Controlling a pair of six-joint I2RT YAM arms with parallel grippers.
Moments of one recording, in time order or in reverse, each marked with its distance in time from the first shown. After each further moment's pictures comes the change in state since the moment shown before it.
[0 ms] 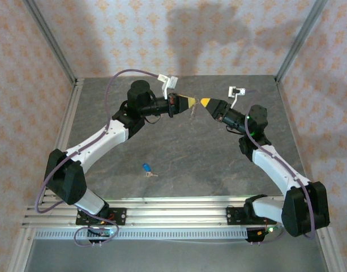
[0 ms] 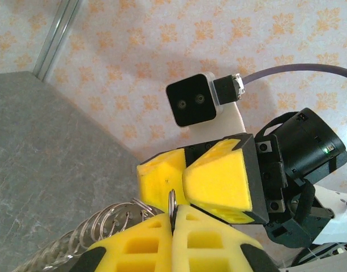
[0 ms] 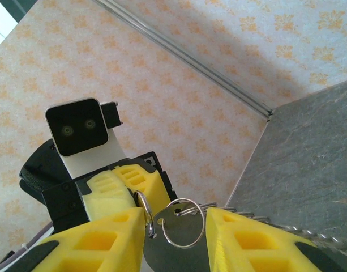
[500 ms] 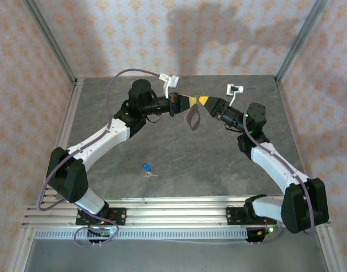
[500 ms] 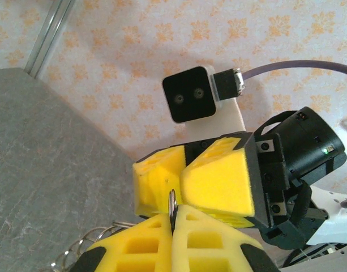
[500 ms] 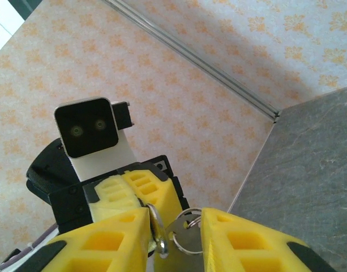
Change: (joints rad) left arm 0.000 0.025 0.015 0.019 0.019 -0.032; right arm 0.015 0.030 0.032 0.021 0.000 0.004
